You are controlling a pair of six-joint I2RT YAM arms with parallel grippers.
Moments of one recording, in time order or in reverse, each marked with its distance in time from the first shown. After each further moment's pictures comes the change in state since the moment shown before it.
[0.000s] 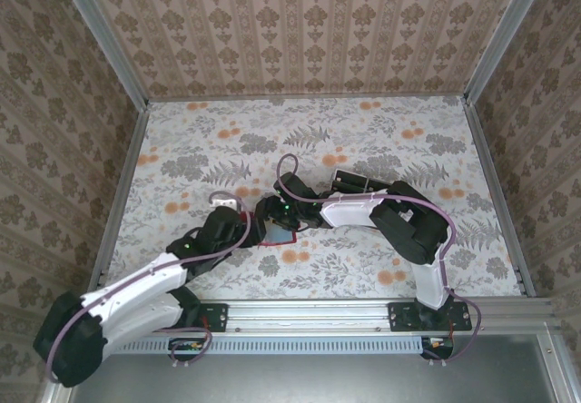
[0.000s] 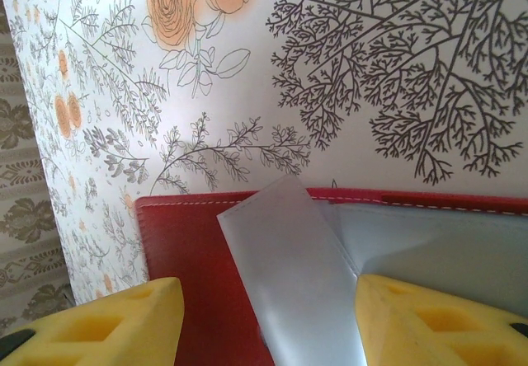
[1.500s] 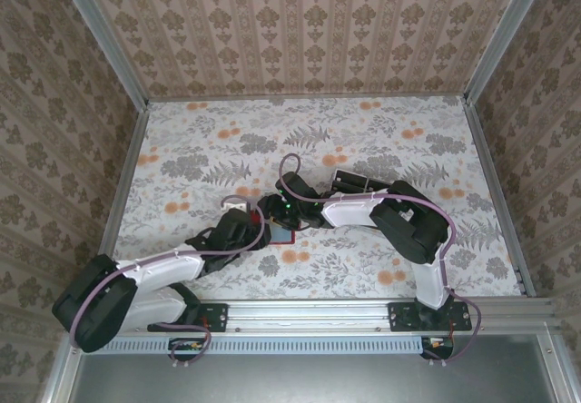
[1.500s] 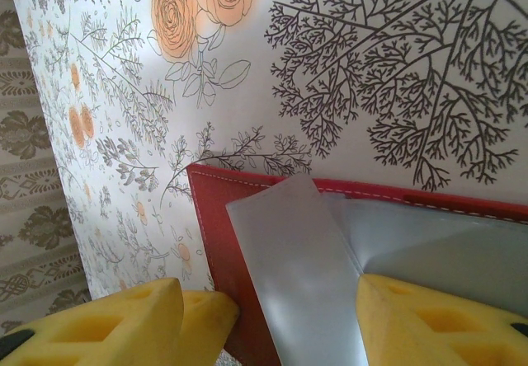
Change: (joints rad) left arm -0.012 0.311 -0.051 0.261 0.007 0.002; right arm -0.008 -0.002 -0.013 0.032 -0.015 0.038
